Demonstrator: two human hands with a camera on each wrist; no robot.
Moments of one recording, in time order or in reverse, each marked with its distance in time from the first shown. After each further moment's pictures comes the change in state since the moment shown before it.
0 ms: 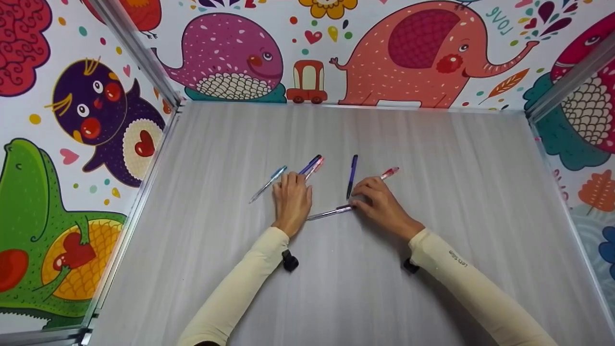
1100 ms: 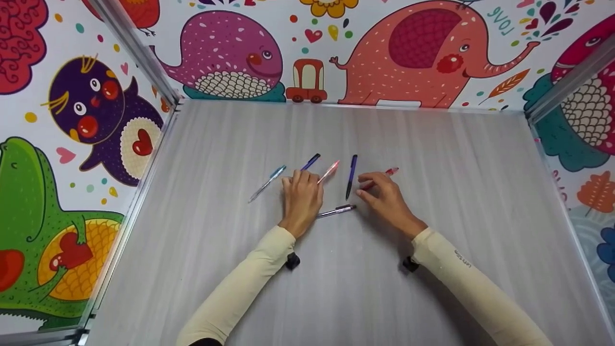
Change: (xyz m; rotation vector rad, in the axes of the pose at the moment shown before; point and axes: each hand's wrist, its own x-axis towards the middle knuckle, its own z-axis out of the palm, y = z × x) left_hand 0.006 0.028 -0.012 -0.011 0.080 0.123; right_hand 0.006 -0.012 -0.014 0.190 0.081 0.254
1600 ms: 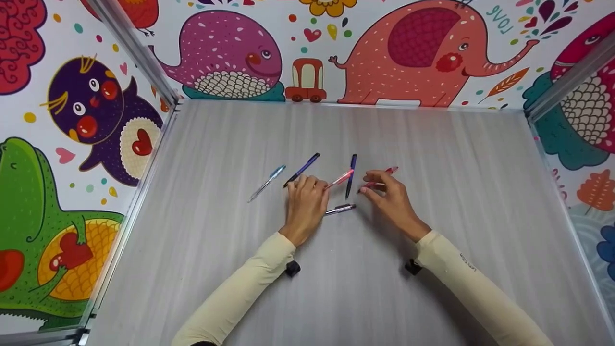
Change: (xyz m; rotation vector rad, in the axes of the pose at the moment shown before) left_hand -0.010 0.016 -0.015 -0.059 -0.003 0.051; right_hand -0.007 -0.007 -0.005 0.118 0.081 0.053
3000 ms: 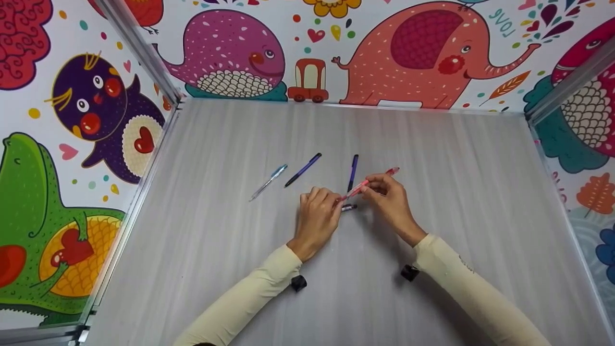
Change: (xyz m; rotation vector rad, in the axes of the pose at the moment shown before) left_hand -0.023 0.027 -0.009 -0.174 -0.020 0.007; right_hand -0.003 -0.015 0.011 0.197 0.077 0.192
